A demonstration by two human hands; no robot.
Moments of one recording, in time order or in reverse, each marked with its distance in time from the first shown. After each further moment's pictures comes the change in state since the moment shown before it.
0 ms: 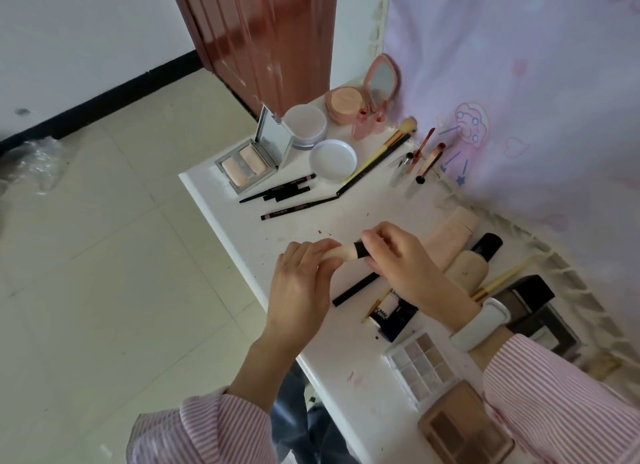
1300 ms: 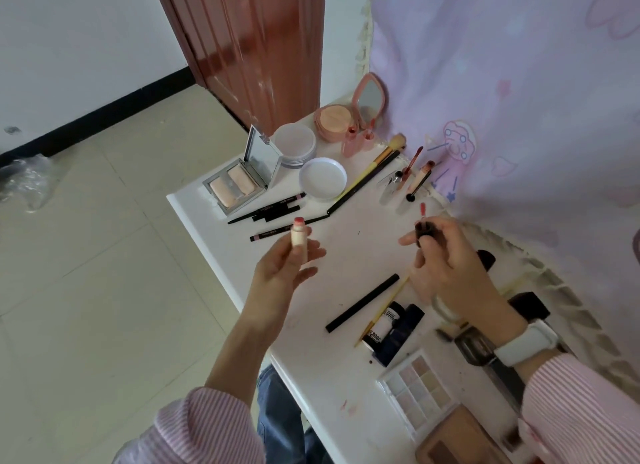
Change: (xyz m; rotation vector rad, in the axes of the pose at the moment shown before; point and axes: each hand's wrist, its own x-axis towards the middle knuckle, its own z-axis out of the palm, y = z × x) left_hand 0.031 -0.027 -0.001 -0.898 -0.138 -0.567; right_hand 0.000 0.025 -0.059 -0.104 0.252 -0.119
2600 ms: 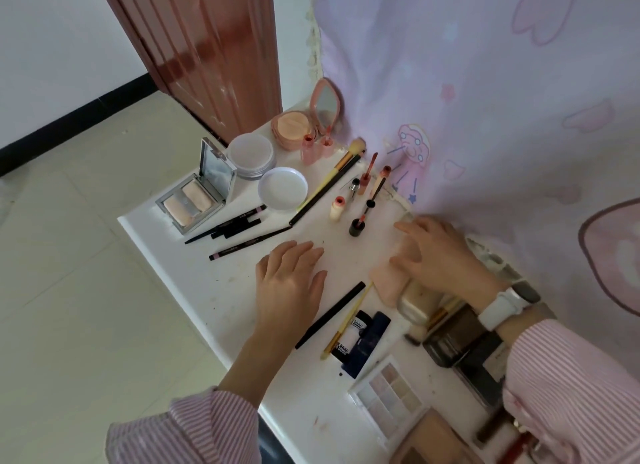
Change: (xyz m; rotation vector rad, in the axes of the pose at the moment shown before) left_hand 0.021 -0.032 0.046 1.253 0.116 0.637; right_hand 0.030 0.023 -0.043 -0.846 -0.220 0.201
